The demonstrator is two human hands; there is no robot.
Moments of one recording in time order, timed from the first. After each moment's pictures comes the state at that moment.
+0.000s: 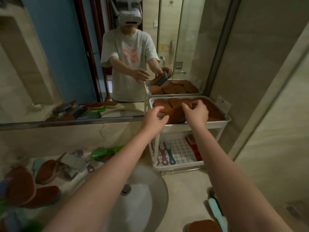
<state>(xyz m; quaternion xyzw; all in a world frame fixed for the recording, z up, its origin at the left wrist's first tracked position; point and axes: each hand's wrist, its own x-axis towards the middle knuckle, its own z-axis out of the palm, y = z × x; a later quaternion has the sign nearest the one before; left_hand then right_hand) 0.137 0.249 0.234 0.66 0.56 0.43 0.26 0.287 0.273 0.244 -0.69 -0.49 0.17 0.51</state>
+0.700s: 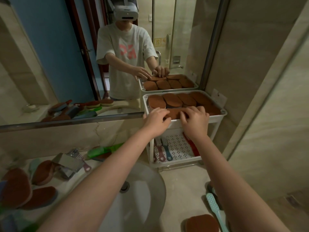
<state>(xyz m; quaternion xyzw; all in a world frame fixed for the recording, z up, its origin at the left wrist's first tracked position) 0.163 0.263 0.221 0.78 0.57 0.23 0.13 0.318 0.260 0.198 -0.64 -0.66 -0.11 0.37</state>
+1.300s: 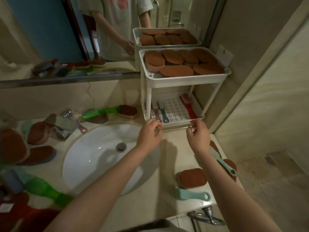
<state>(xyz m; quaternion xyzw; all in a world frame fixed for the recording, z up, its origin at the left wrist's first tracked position) 0.153 0.162 0.073 0.72 0.54 0.36 0.26 0.342 0.154 0.059 -0.73 -0.56 0.10 0.37</state>
